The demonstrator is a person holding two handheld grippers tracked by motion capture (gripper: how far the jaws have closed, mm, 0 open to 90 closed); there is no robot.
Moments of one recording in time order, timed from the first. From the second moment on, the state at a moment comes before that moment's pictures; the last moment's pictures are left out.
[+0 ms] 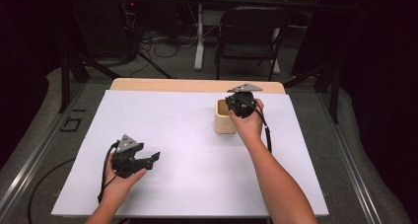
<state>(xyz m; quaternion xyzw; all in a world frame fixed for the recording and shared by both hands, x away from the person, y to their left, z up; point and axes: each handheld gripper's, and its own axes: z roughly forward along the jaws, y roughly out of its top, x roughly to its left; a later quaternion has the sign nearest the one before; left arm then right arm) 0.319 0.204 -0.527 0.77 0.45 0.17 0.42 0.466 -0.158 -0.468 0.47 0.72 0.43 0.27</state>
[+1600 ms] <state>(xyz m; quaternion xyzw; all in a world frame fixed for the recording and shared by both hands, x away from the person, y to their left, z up) 0.319 0.203 -0.528 0.77 0.45 0.17 0.41 0.453 -0.166 -0.456 0.47 0.72 0.43 0.27</state>
